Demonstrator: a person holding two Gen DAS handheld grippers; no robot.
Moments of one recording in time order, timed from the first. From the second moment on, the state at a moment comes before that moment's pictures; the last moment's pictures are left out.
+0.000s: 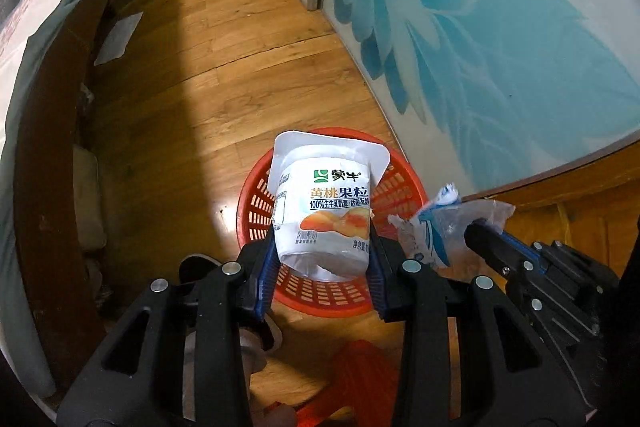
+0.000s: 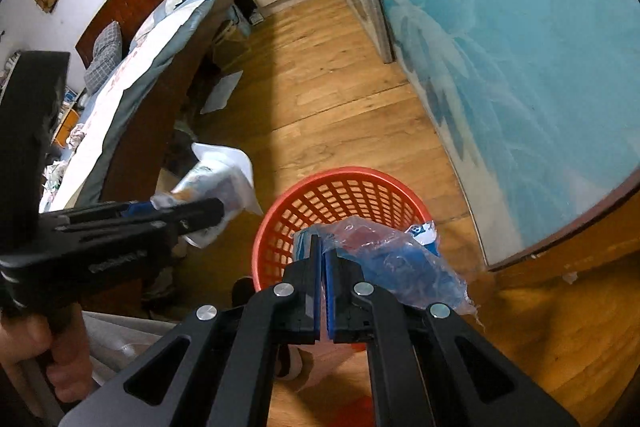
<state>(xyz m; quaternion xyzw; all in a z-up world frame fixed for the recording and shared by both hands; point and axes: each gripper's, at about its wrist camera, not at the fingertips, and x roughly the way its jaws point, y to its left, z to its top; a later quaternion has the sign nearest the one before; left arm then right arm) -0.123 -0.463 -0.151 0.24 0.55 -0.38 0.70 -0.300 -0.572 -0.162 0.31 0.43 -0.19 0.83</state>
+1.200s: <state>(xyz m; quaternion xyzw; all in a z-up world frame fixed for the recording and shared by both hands) -0.114 -0.421 -0.101 0.18 0.50 -0.36 0.77 -0.265 -0.545 -0.093 0.26 0.38 -0.22 0.86</state>
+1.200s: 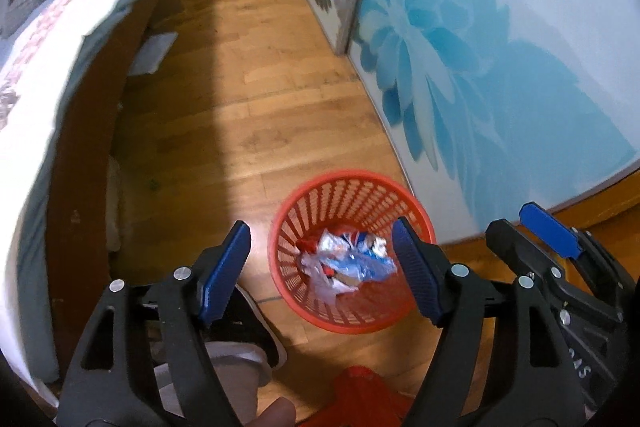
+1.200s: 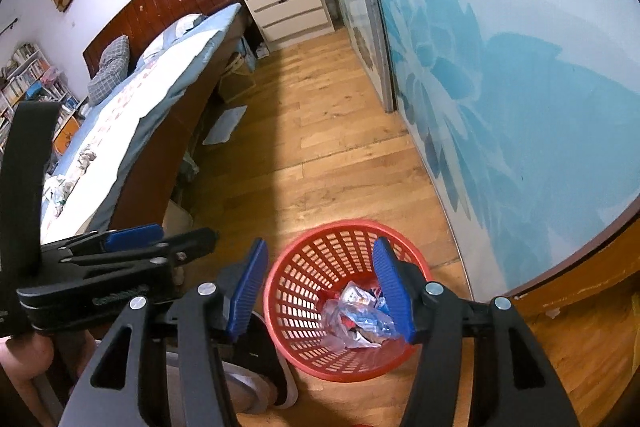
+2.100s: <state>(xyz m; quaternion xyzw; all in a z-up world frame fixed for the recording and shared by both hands) 0.106 0.016 0.006 -0.13 0.40 -0.03 0.91 0.144 -0.238 0.023 0.06 0.34 0.08 0.93</state>
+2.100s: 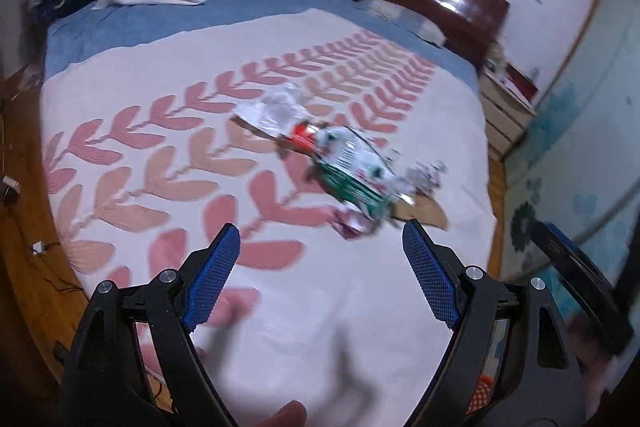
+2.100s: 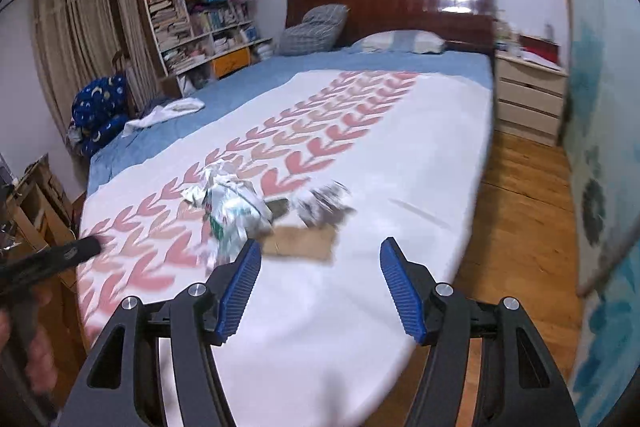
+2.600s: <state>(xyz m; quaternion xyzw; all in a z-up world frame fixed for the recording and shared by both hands) 0.128 0.044 -0.008 -0.16 0.42 -0.03 0.89 0.320 -0.194 -0.076 0.08 0.45 0.03 0.89</state>
